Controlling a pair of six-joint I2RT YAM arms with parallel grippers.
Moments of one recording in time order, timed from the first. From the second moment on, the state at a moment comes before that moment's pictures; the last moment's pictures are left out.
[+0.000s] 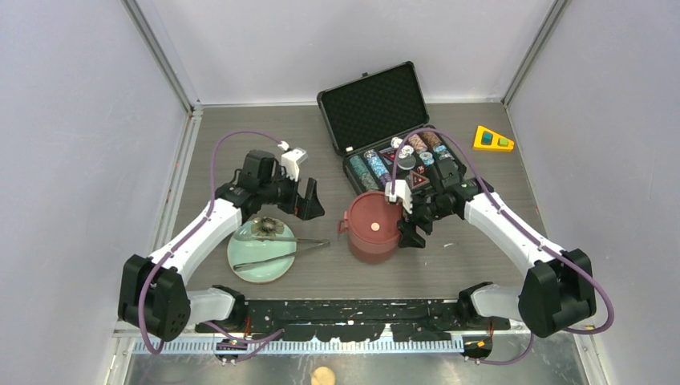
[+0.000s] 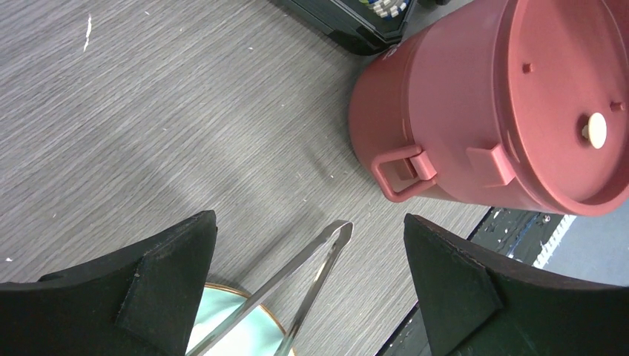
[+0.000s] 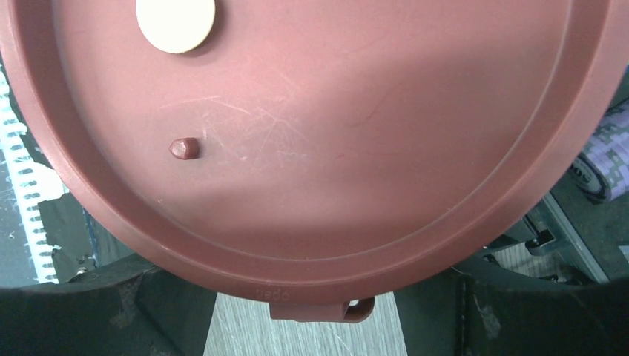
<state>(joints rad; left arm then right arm) -0.38 1.25 0.88 -0.38 0.53 -0.08 0.35 1.26 0.90 -0.83 -0.70 -0.86</state>
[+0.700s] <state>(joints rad) -0.23 1.25 0.88 -0.46 0.54 -0.10 0.51 1.36 0.91 -0.63 -0.60 -0.61</state>
